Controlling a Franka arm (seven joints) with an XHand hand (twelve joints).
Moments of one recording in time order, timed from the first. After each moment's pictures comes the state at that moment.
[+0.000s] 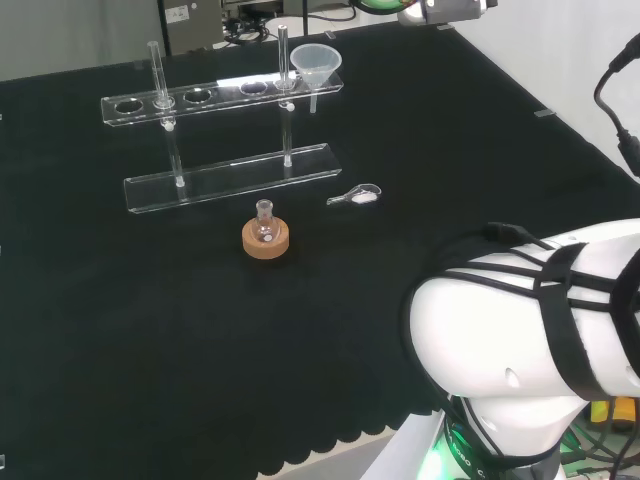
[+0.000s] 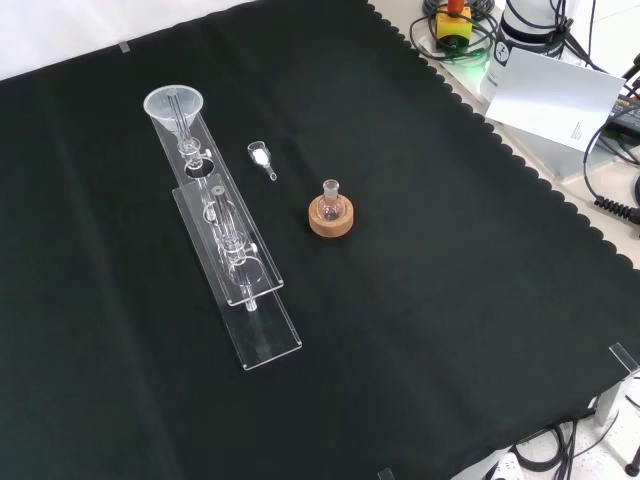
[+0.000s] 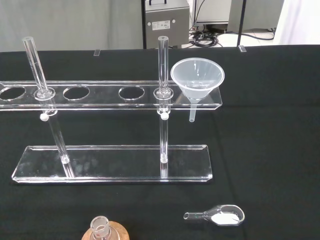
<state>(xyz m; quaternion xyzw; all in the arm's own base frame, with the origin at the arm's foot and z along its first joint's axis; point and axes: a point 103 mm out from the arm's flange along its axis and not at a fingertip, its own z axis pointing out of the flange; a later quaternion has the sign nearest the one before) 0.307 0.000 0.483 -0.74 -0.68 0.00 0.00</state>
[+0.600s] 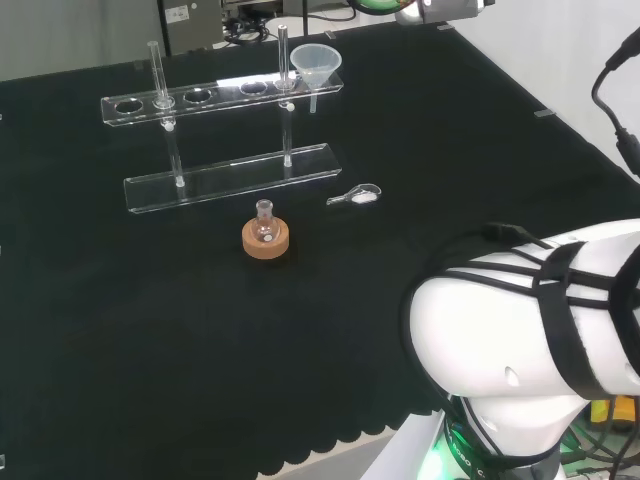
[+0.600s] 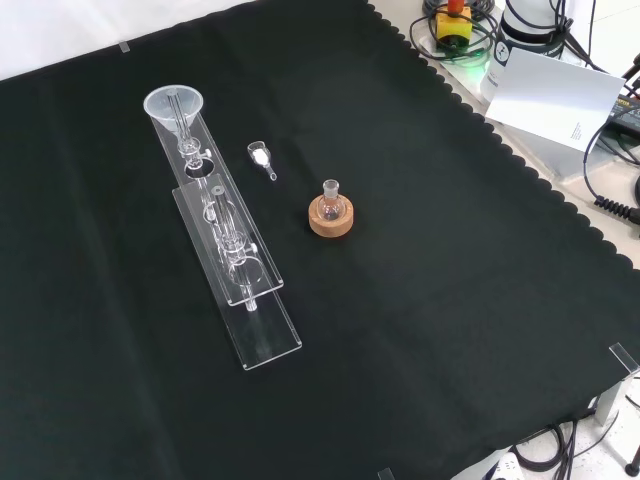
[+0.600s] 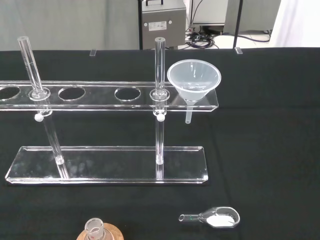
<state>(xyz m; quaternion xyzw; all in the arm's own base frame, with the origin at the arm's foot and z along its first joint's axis) 0.311 0.000 0.483 -0.74 -0.67 0.01 0.00</state>
